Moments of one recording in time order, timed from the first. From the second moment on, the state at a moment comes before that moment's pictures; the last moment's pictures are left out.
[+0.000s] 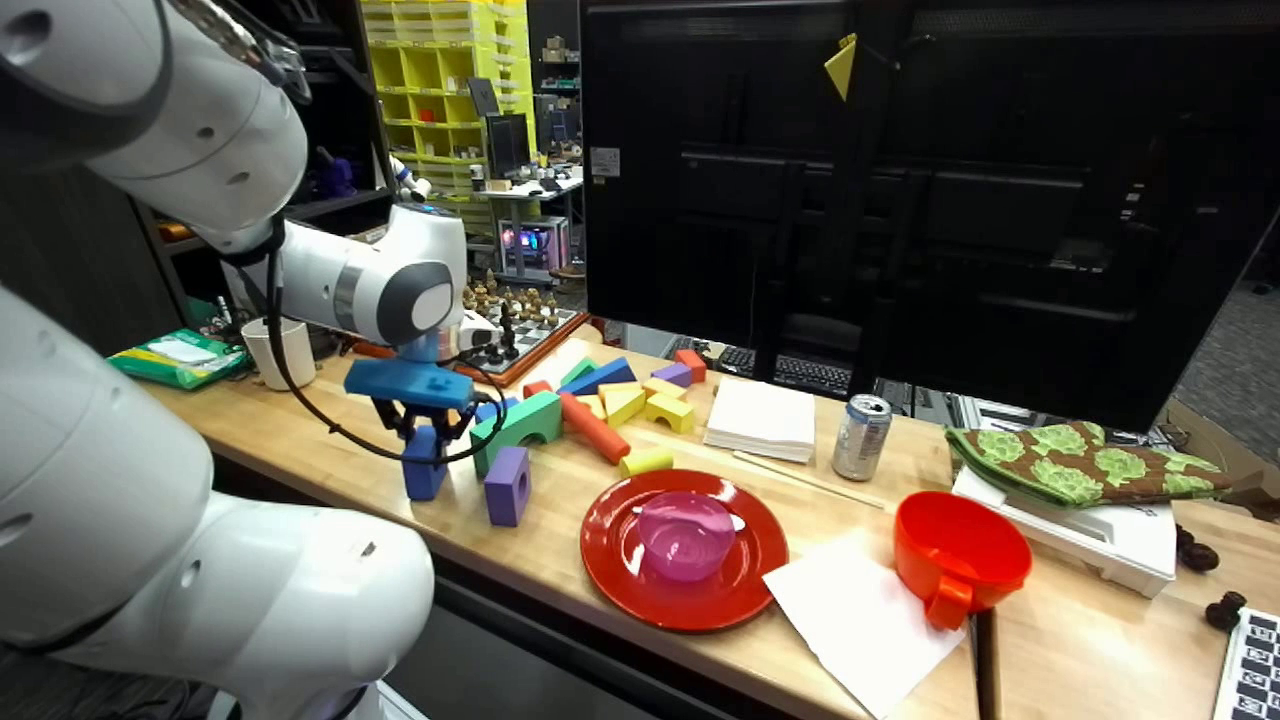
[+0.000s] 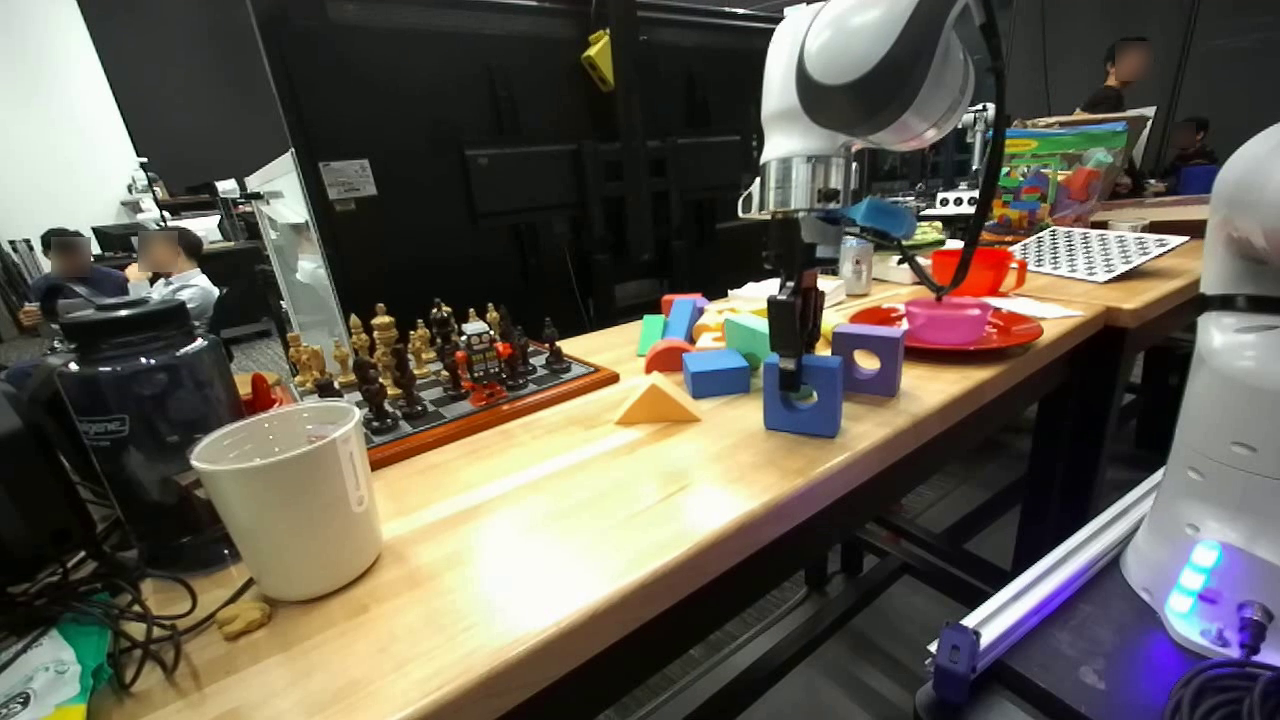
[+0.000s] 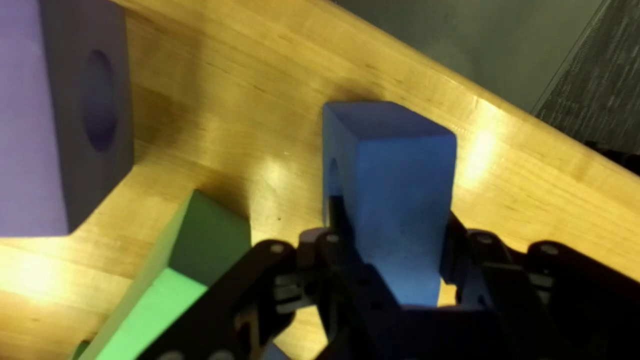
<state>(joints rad) 0.42 -0.42 0.10 -2.78 0.29 2.35 -0.23</state>
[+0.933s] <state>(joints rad) 0.47 -0.78 0.32 -2.75 0.29 2.06 0.21</state>
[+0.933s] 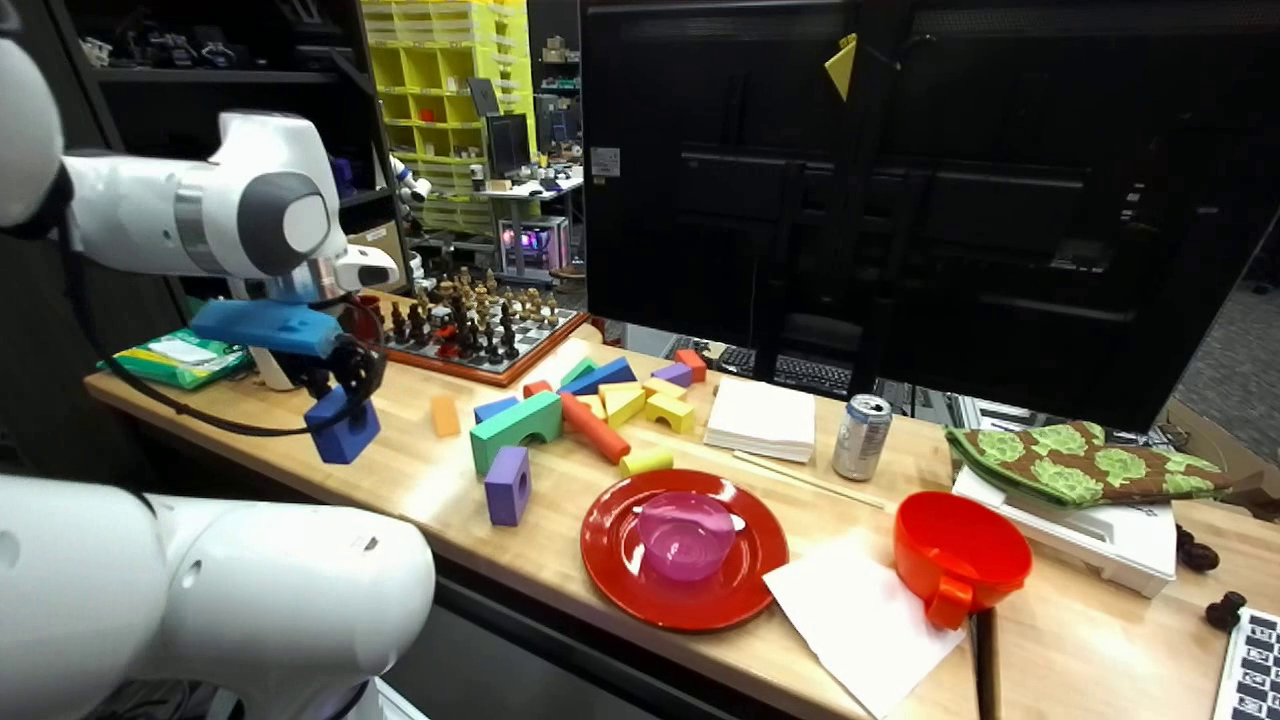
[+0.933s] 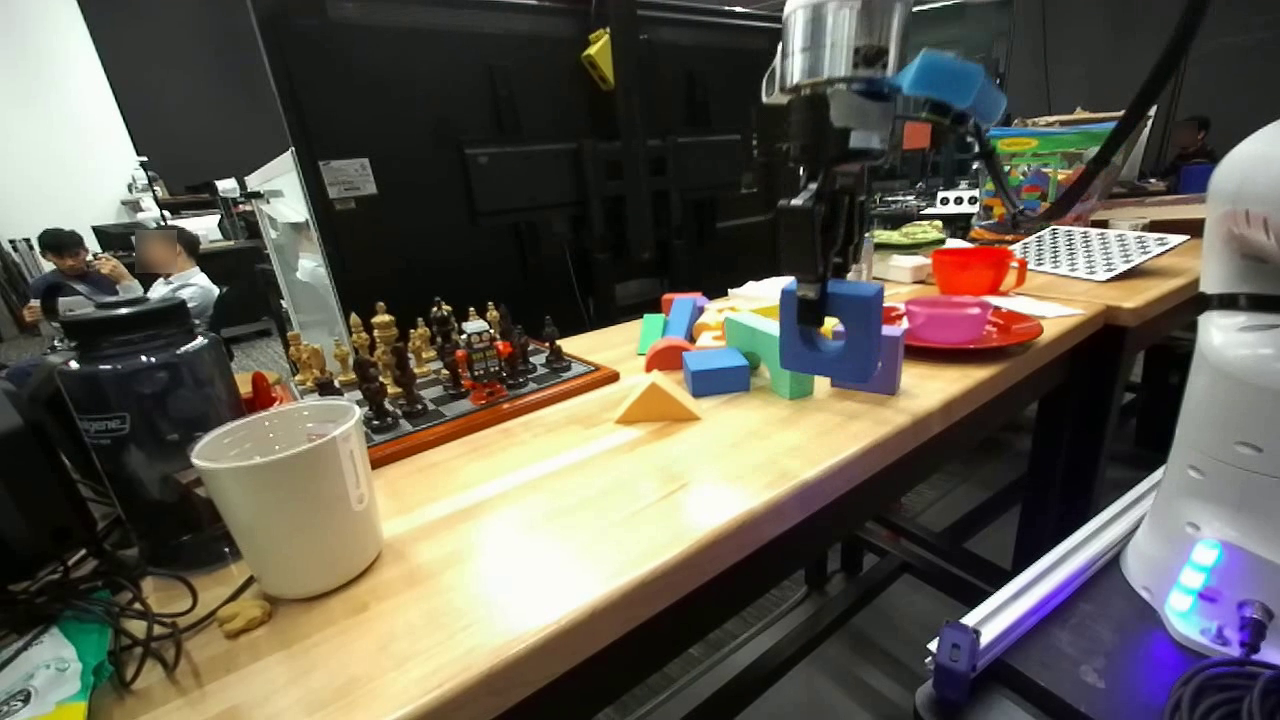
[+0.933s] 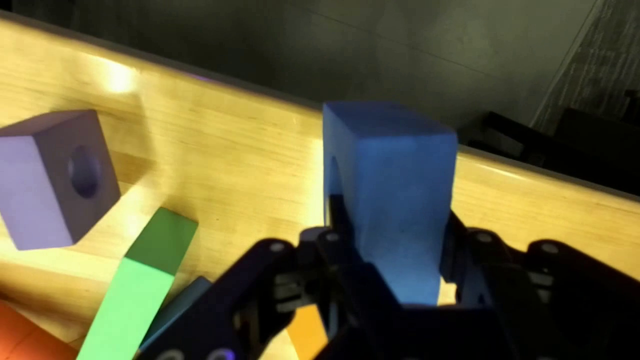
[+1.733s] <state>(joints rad) 0.39 -0.94 0.32 -2.62 0.29 1.93 0.22</state>
